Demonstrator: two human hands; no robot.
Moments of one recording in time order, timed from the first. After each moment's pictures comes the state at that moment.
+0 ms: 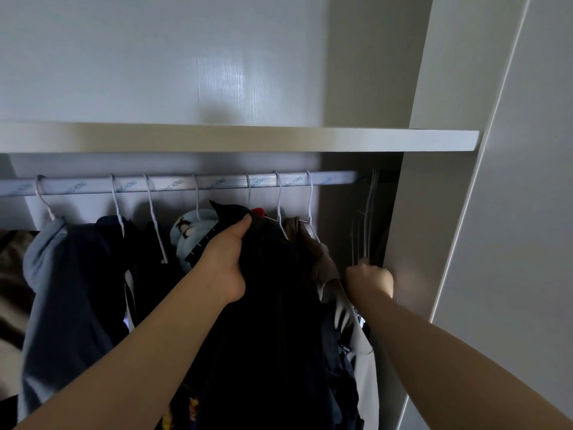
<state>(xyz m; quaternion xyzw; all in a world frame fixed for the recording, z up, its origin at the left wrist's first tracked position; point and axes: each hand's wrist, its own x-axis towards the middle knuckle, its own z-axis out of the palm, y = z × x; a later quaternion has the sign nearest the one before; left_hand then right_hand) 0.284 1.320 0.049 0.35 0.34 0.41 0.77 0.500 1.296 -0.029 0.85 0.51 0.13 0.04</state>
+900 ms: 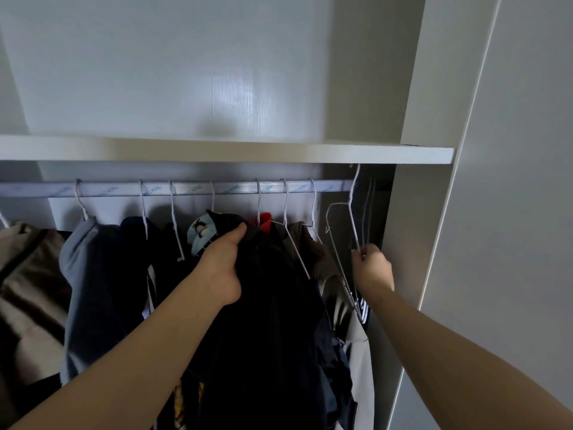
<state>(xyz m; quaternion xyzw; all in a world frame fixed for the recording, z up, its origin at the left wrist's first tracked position) 0.251 1.292 0.052 0.36 0.36 0.43 0.74 0.479 1.261 -0.004 0.78 0.39 -0.04 -0.48</state>
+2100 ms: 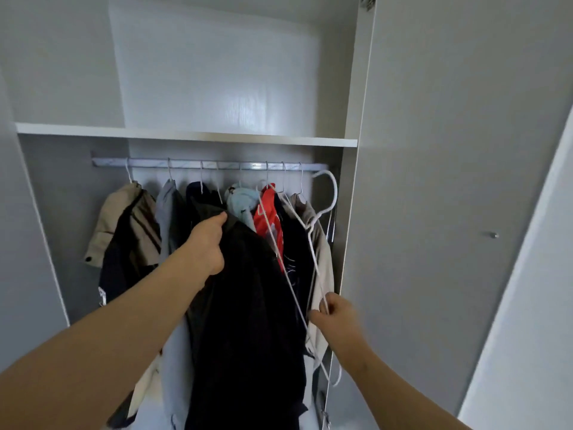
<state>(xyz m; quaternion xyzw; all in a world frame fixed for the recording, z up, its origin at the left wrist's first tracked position) 0.141 0.998 0.055 0.32 0.41 0.50 0.69 0.317 0.895 -0.070 0.65 0.46 -0.24 -0.54</state>
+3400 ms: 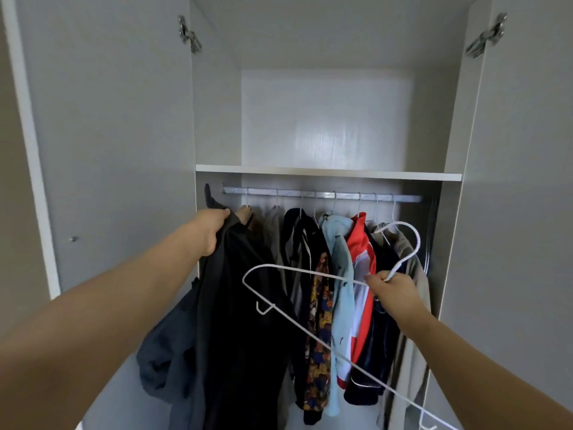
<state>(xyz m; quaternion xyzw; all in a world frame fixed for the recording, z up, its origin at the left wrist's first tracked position) -0.077 0.965 0.112 0.40 0.55 0.53 0.50 0.225 0.918 0.004 0.57 0.53 -0.25 -0.58</state>
